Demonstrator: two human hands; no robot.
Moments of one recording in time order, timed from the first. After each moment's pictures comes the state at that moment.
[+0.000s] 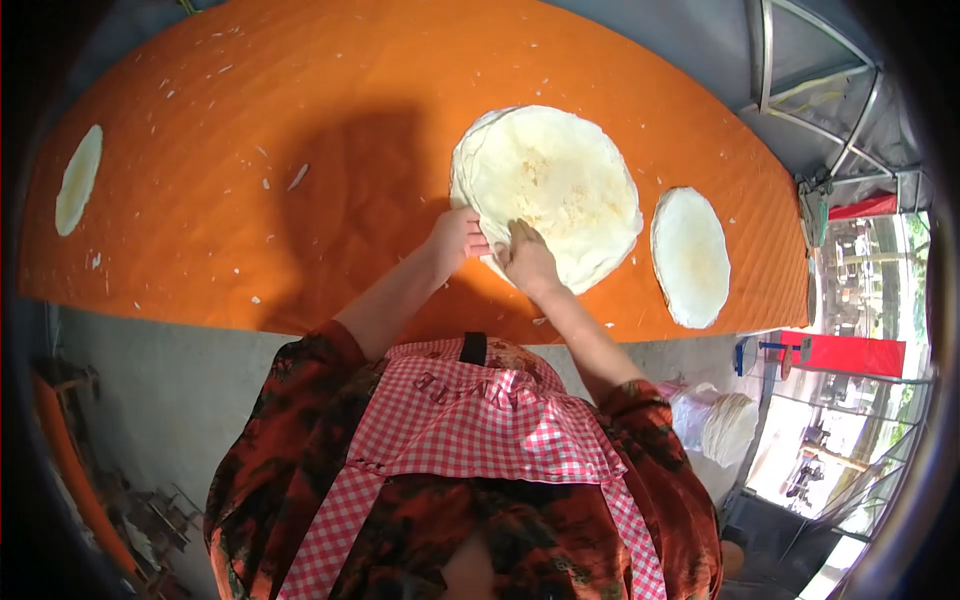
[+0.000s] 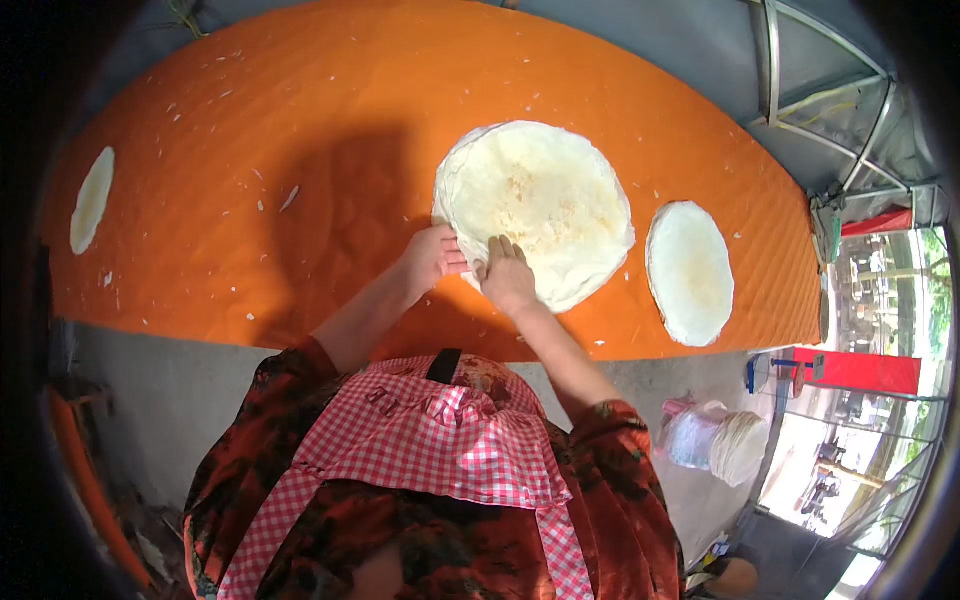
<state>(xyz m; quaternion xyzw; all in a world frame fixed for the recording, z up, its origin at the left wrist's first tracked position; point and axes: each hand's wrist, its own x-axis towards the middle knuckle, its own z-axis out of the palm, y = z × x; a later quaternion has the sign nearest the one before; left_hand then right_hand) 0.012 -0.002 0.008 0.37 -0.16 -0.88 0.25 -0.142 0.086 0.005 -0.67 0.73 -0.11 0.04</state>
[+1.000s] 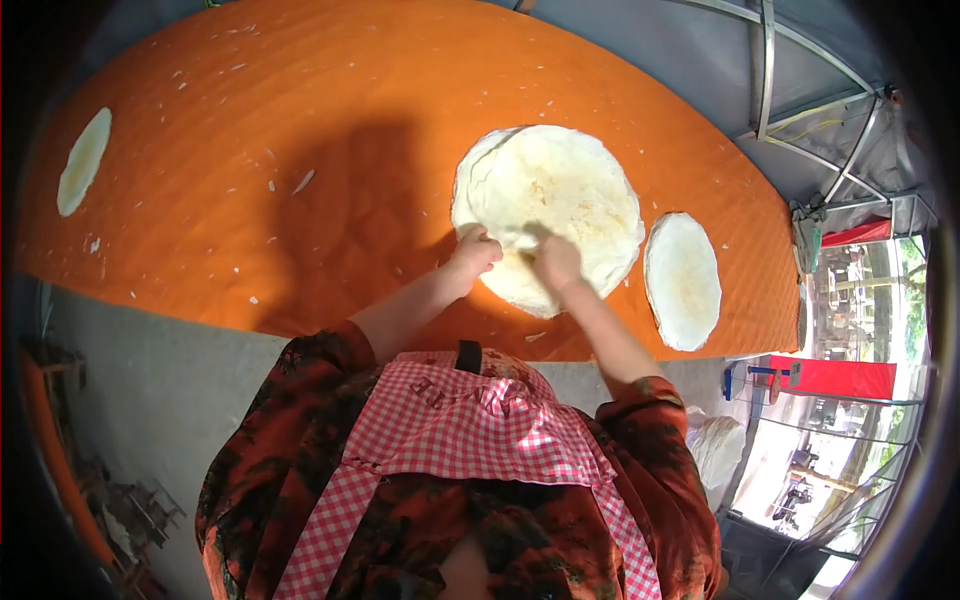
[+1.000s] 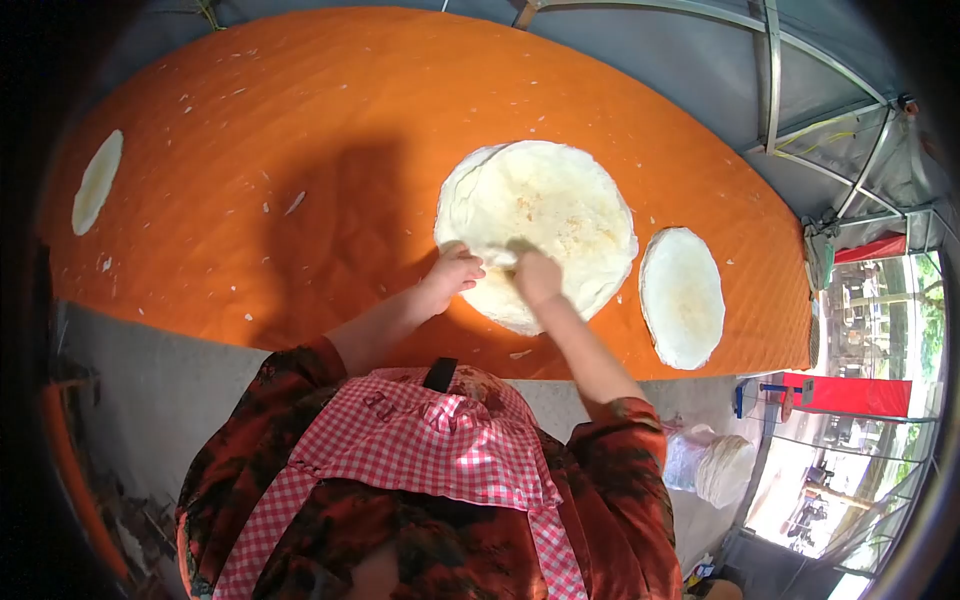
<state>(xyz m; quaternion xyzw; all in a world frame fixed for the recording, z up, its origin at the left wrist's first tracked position) -0.022 0.014 -0.040 0.47 -0.40 -0.73 0.30 -0.184 0.052 0.056 -0.68 0.73 -0.07 0.06</state>
